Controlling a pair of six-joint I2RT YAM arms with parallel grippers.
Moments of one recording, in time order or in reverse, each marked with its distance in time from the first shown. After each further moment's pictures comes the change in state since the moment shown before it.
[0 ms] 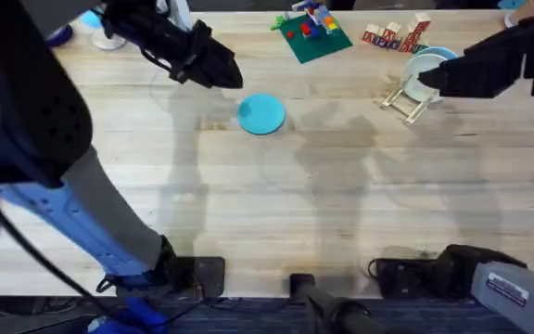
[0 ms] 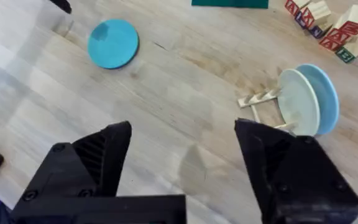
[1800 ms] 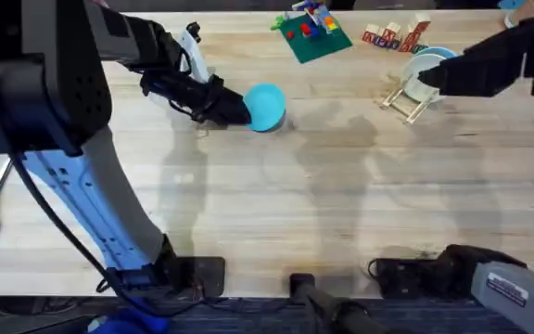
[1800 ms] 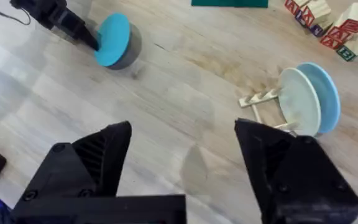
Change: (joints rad) left arm 0.003 0.157 -0.282 0.339 0.084 0.007; right arm 0.000 0.000 0.000 0.002 0.000 0.015
